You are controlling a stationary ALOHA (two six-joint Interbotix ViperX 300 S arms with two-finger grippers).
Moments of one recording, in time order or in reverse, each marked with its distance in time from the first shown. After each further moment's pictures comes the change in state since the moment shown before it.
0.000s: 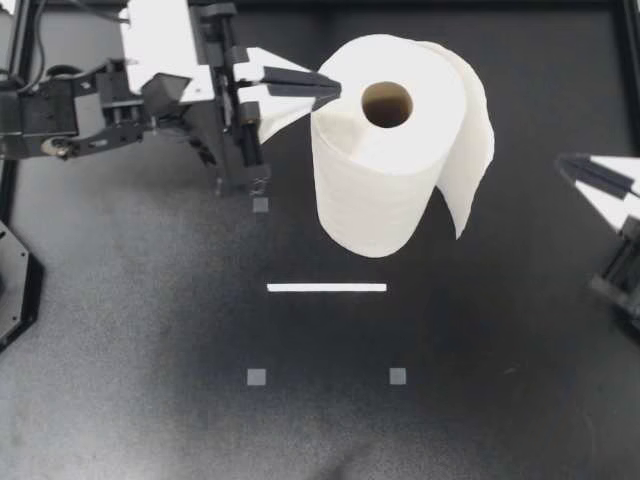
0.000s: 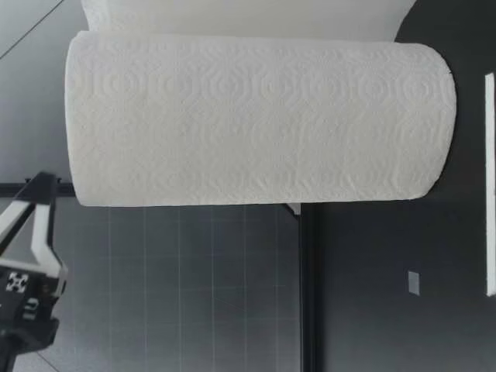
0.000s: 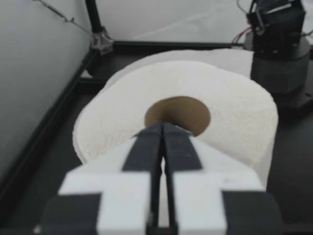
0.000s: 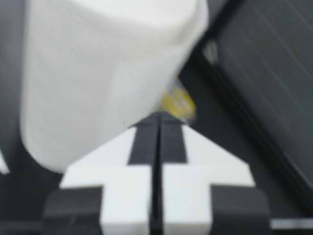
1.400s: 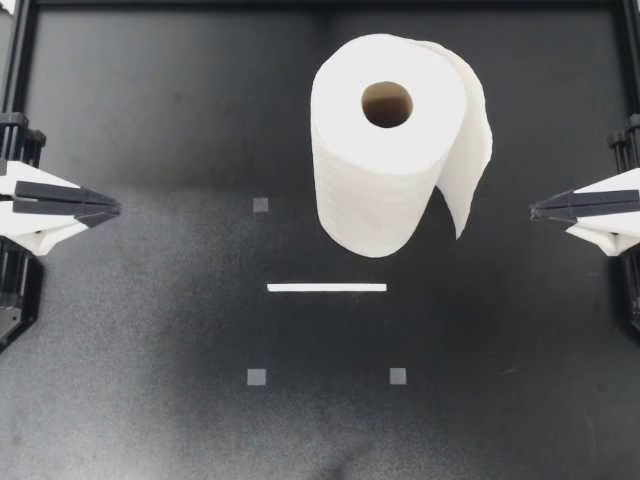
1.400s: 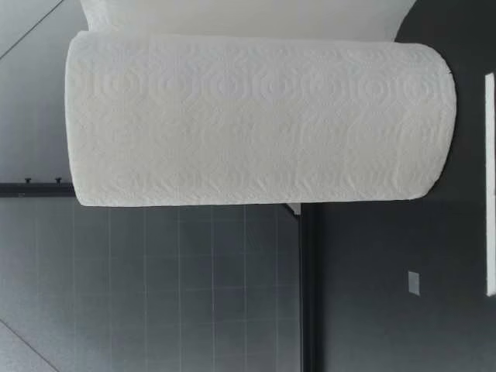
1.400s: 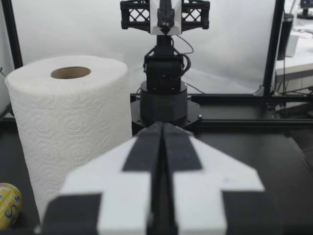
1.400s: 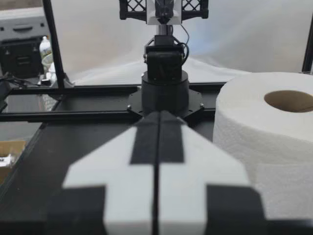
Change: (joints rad) left arm -0.222 -0.735 0.618 -0.002 -0.166 -0.104; right arm -0.689 -0.293 0.353 1.282 -1.687 -1.304
